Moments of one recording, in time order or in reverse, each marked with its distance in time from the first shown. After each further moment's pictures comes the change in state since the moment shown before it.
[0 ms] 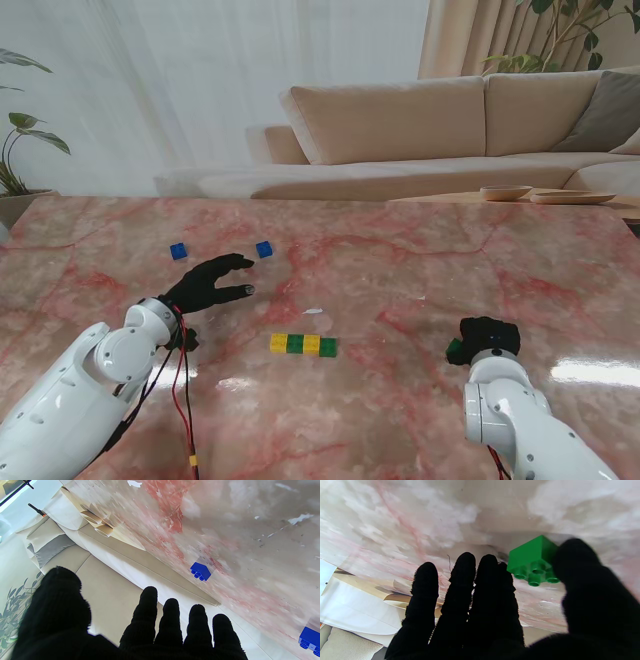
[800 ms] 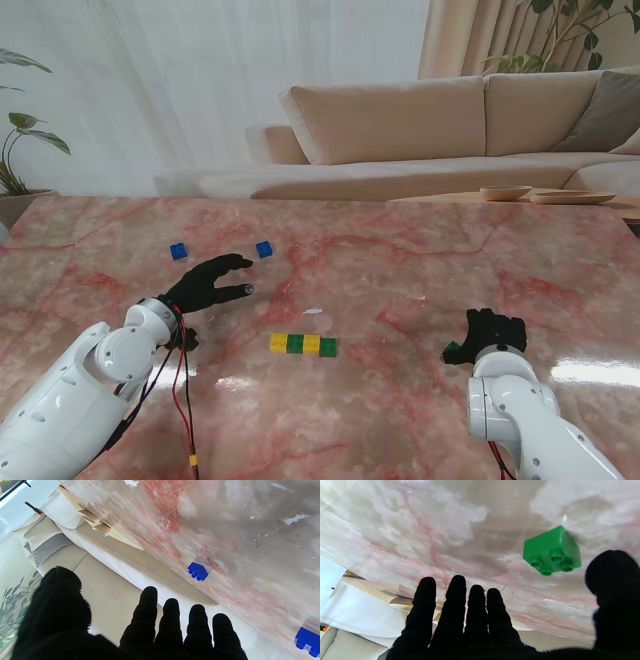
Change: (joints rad) left arm -0.009 -0.002 0.004 0.017 -0.004 0.002 0.005; right arm -0.035 -0.009 0.055 -0.093 -0.079 -0.008 0.153; left_hand 0.000 0.000 0.000 0.000 0.000 0.000 0.000 0.000 0.000 0.000 0.000 0.000 0.000 0.000 0.000 0.000 0.000 0.000 0.012 0.000; right_hand -0.254 0.009 0.022 0.000 -0.318 0.174 -0.275 -0.267 -0.500 0.136 -0.215 -0.220 -0.369 0.069 -0.297 -0.176 -0.250 0.016 -0.358 -0.074
